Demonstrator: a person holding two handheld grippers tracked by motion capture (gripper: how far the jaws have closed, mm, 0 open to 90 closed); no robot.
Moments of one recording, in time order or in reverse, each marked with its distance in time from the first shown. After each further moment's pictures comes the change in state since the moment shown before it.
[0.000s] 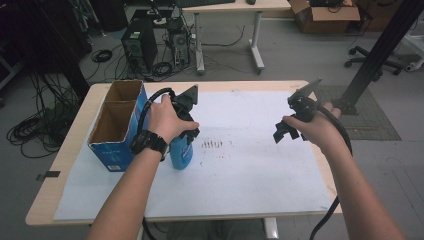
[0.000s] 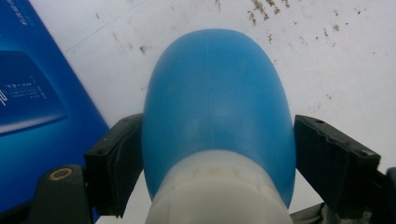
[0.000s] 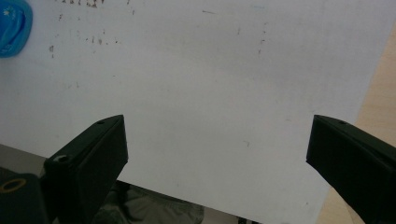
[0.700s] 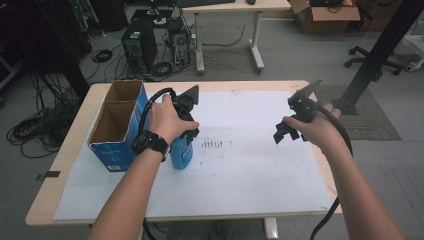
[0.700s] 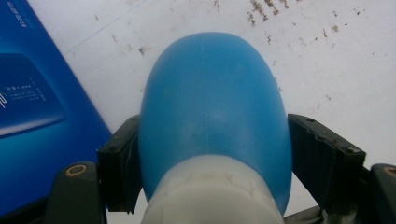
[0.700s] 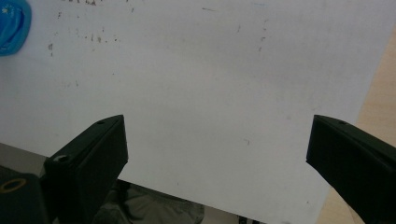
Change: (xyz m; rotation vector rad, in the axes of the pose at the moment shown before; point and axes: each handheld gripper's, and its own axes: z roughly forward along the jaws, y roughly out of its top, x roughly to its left) left arm -0.002 0.001 0.000 -0.006 0.004 0.002; right arm -0.001 -0.001 0.001 0.006 0.001 0.001
